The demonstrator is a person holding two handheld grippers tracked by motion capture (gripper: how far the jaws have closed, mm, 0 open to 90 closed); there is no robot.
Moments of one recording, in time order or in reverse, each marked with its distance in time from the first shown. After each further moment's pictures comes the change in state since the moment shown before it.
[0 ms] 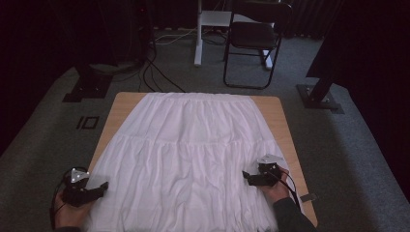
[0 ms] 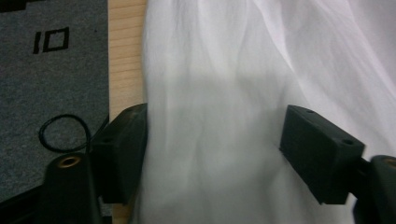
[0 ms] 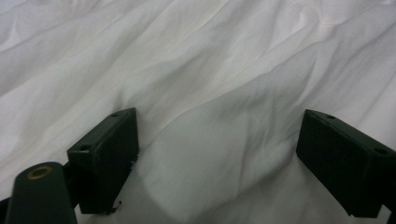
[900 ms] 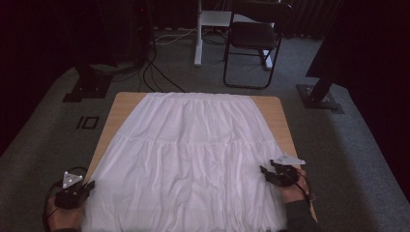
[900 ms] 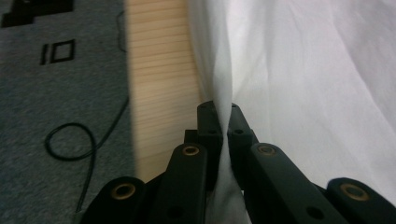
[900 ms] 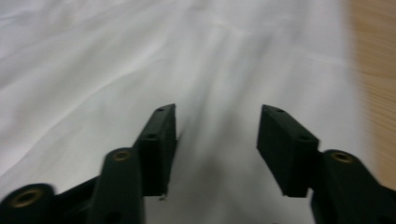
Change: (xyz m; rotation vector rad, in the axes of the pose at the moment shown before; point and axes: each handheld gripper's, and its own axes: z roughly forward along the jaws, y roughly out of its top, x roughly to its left) left arm 0.017 -0.010 -0.014 -0.047 0.039 0.003; right arm -0.027 -0.006 -0.059 -0.041 -0.147 0.041
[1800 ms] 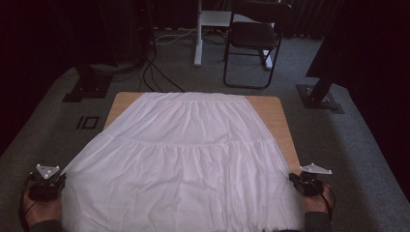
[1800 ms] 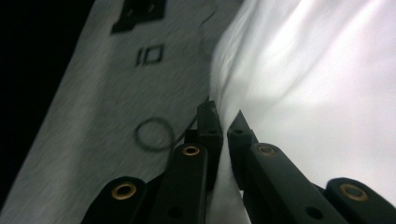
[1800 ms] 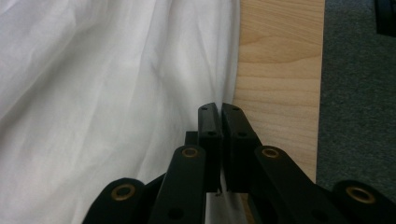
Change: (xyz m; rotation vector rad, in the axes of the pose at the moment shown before) left arm 0.037 0.025 -0.025 -0.034 0.227 -0.010; right arm -0.048 -0.054 -0.019 0.098 -0.084 0.183
